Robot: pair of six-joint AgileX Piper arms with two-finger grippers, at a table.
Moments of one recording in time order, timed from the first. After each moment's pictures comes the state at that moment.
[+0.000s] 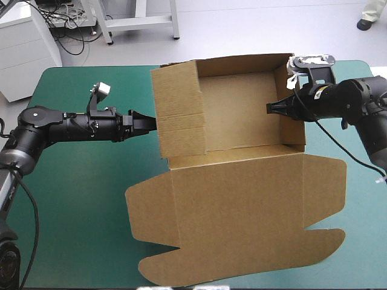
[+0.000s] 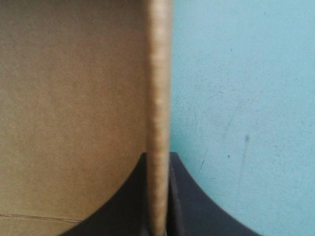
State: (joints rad) left arm 0.02 1.48 -1.21 -1.25 1.21 0.66; right arm 0.22 1.41 -1.57 0.11 1.05 0.02
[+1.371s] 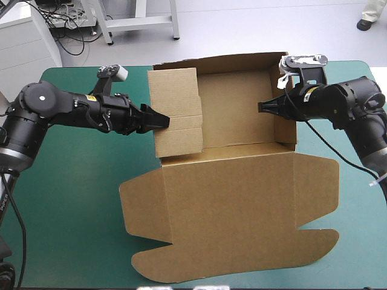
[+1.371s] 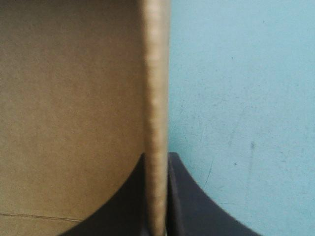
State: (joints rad) left arm -0.22 1.42 -1.53 -0.79 1.19 0.27; right arm 0.30 1.41 -1.57 0.01 1.01 0.15
